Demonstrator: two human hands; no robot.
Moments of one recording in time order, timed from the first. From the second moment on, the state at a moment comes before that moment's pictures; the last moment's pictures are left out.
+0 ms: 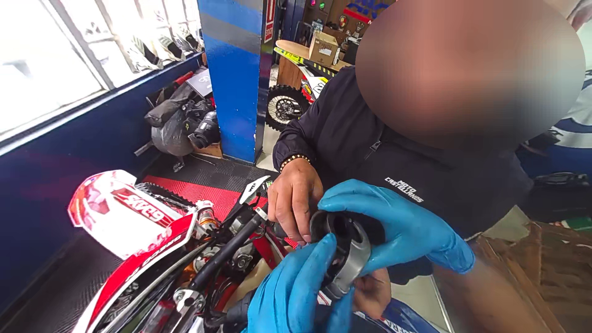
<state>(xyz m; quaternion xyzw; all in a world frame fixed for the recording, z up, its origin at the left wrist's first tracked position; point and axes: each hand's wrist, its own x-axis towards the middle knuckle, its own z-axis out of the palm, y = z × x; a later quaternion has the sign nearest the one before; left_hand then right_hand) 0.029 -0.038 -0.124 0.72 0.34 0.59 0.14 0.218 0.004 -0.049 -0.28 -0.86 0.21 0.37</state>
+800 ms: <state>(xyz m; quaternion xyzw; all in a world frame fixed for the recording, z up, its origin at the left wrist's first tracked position) 0.004 -0.007 -0.103 0.74 0.37 0.55 0.08 0.244 0.063 -0.057 -0.21 -0.83 0.33 0.39</state>
